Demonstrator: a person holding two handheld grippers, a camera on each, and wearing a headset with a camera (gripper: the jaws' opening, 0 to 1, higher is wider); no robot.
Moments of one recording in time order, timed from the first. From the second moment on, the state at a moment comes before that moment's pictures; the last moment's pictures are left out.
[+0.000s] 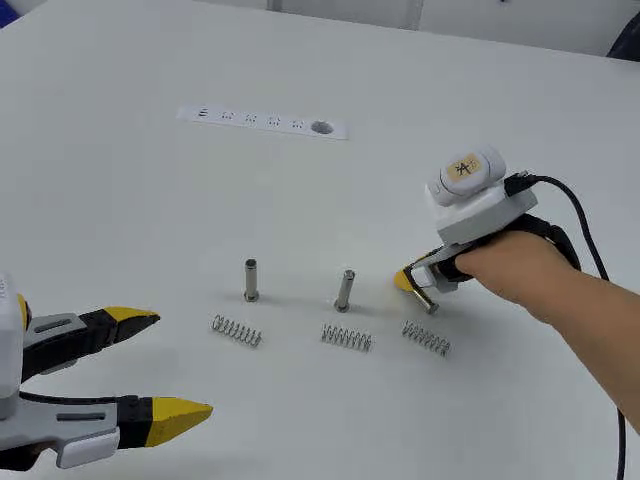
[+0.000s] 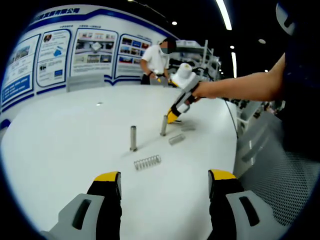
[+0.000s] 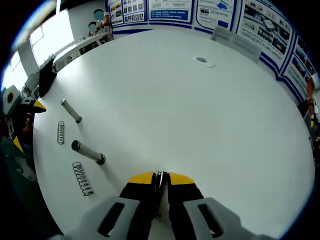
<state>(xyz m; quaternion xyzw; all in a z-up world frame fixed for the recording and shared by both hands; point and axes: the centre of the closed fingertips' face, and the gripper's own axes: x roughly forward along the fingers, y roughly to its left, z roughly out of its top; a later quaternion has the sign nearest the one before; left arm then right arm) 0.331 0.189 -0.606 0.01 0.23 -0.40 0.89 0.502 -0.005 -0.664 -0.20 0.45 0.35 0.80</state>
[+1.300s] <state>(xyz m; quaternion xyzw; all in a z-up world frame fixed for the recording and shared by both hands) 0.330 0.179 -0.584 0.03 0.21 -0.41 0.89 0.471 -0.029 -0.615 -0.13 0.36 0.33 0.86</state>
